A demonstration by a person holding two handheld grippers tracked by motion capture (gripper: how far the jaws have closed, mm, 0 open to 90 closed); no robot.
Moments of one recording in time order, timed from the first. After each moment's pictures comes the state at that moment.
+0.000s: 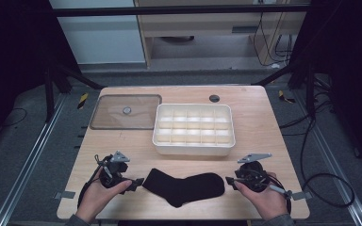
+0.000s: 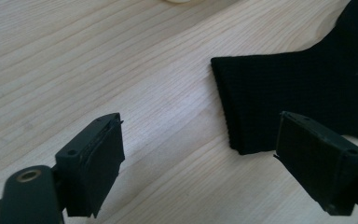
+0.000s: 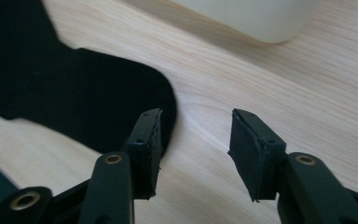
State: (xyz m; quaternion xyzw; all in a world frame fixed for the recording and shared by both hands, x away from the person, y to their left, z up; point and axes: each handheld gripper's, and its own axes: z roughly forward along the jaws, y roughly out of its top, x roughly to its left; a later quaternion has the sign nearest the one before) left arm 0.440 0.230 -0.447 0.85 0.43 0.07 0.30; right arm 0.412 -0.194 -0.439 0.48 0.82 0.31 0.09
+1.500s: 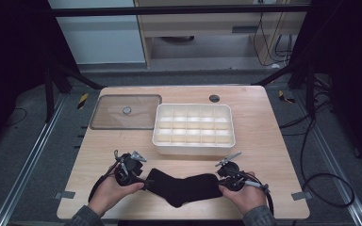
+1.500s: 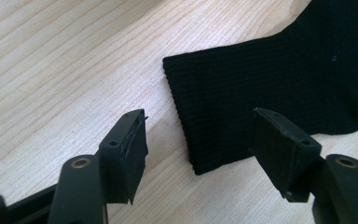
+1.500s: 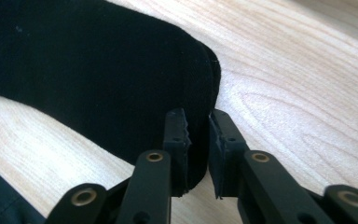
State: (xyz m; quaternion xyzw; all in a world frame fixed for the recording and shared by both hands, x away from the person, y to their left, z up) left arm 0.449 0.190 -0.451 0.89 0.38 0.05 0.24; right arm 0.429 -0.146 -0.468 0.46 0.86 0.21 0.04
